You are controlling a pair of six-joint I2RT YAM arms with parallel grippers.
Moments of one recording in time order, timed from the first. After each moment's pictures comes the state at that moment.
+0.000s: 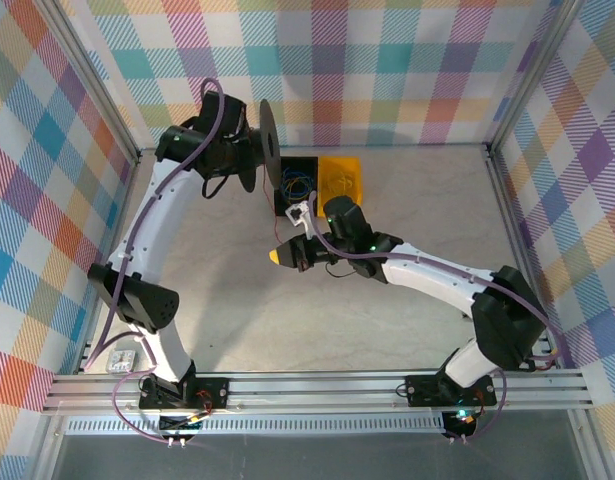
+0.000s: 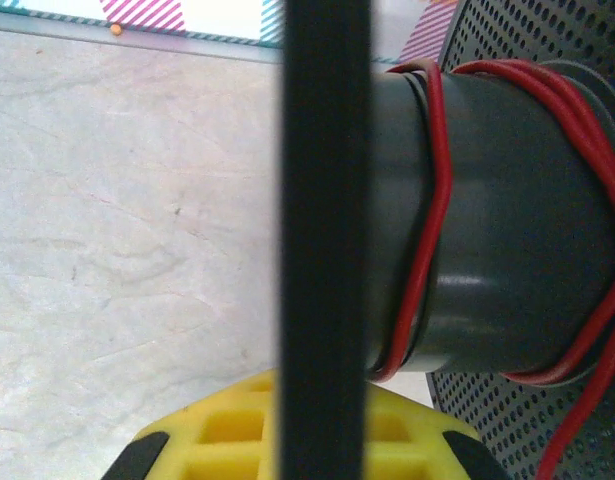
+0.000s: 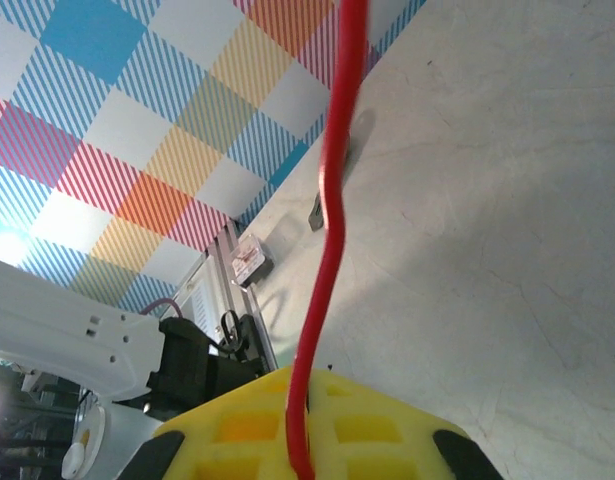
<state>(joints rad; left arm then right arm) -0.37 1.77 2.11 -1.16 -0.15 -0.43 0.82 1.55 1.06 0.07 -0.66 0.56</state>
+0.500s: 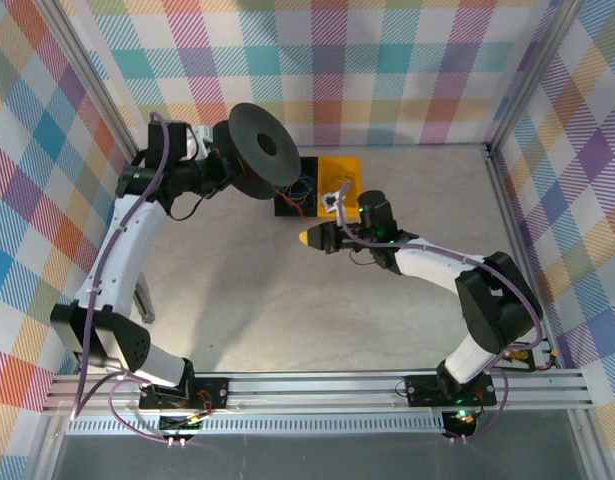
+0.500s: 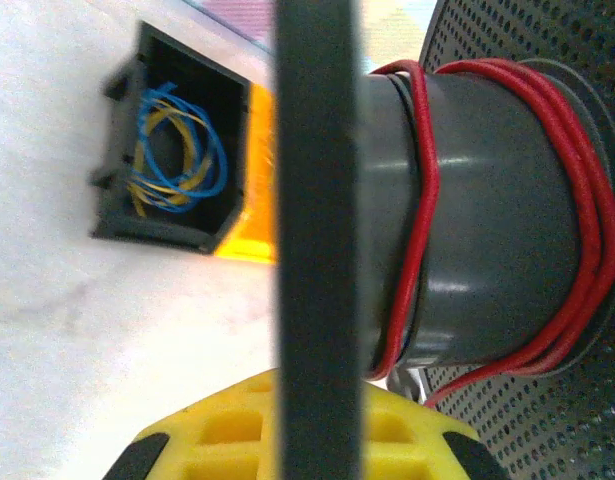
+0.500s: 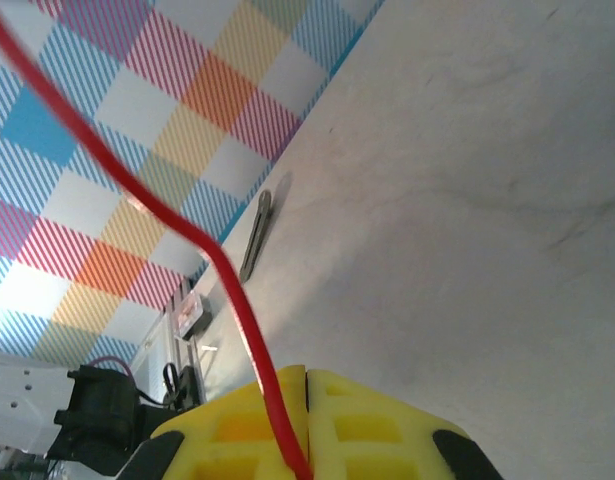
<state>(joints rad) -0.13 1.45 1.56 -0.73 0.55 -0.69 0.53 1.62 0.92 0.32 -0.81 0.57</state>
